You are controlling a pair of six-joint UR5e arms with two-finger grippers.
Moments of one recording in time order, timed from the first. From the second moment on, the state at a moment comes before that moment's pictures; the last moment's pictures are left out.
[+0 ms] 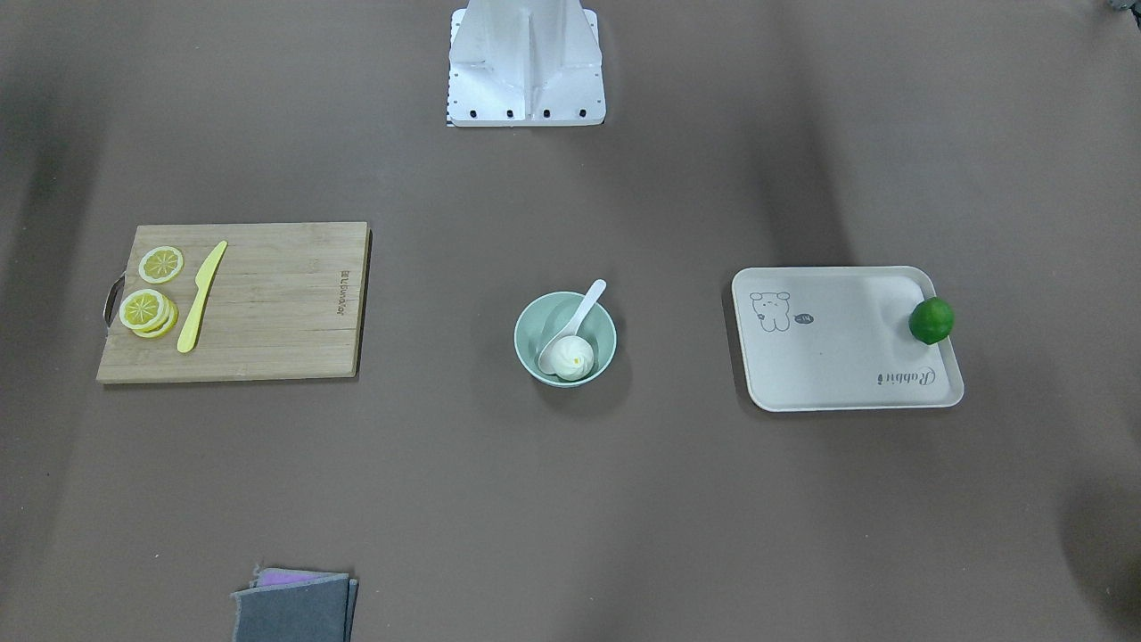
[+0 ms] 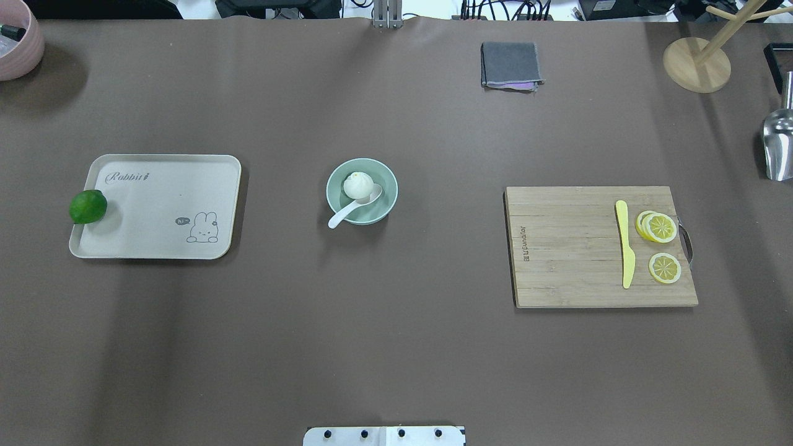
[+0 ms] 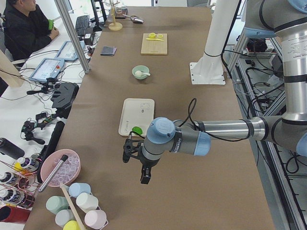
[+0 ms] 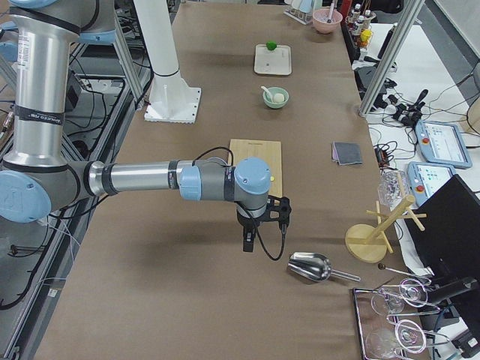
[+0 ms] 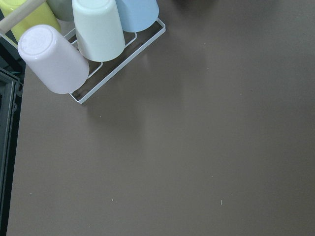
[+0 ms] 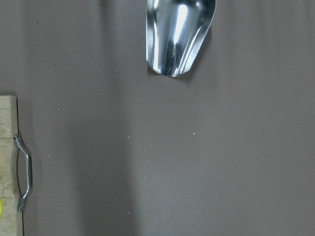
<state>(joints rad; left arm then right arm) -1.72 -1.35 -1.78 -1.79 -2.30 -0.03 1.57 -1.73 1.83 -1.64 2.34 0.07</state>
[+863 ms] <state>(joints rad) -1.56 -1.37 -1.84 -1.83 -2.31 -0.27 1.57 -1.73 1.83 -1.64 2.34 0.07</state>
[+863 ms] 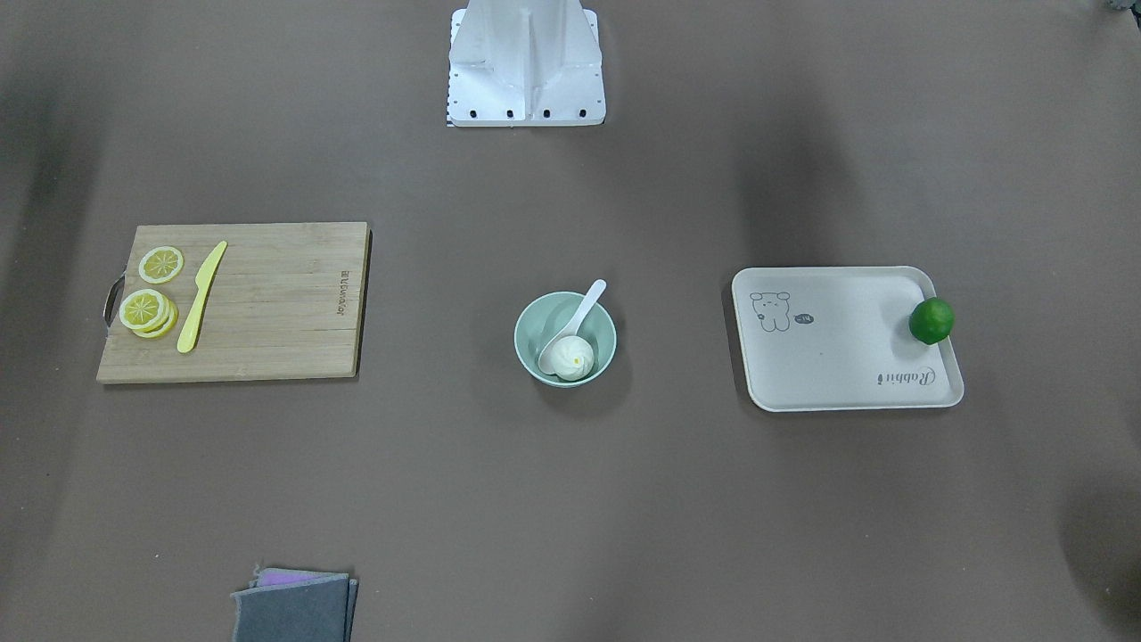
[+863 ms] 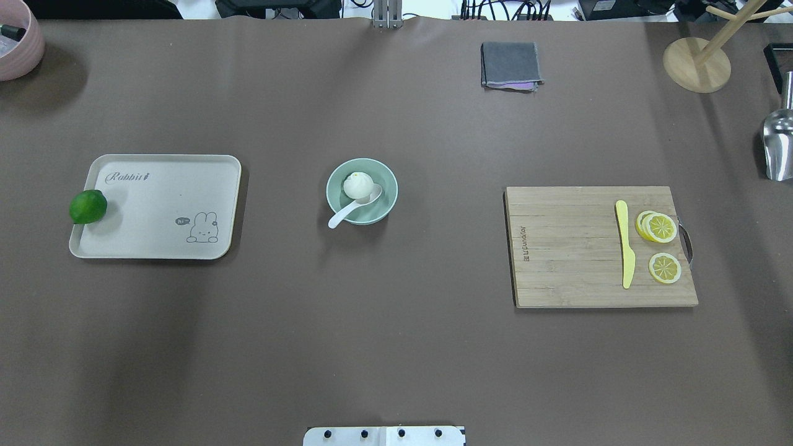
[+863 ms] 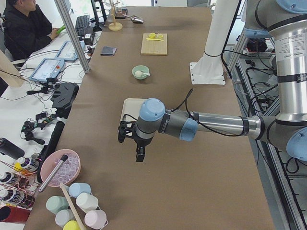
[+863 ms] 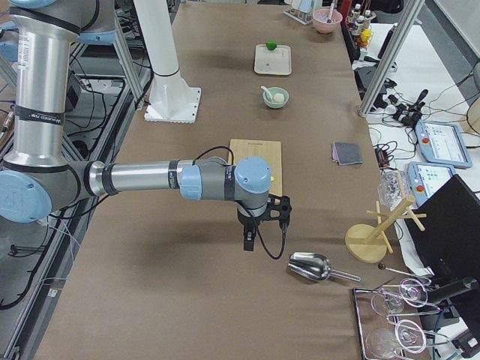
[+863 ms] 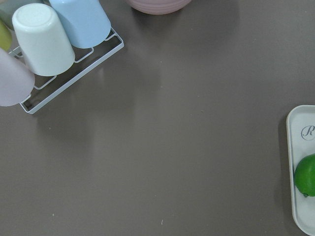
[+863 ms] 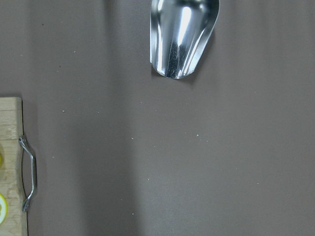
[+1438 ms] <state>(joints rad) -1.56 -1.37 -1.84 -1.83 -2.31 -0.28 1.56 -1.72 1.83 -1.64 2.35 0.08</state>
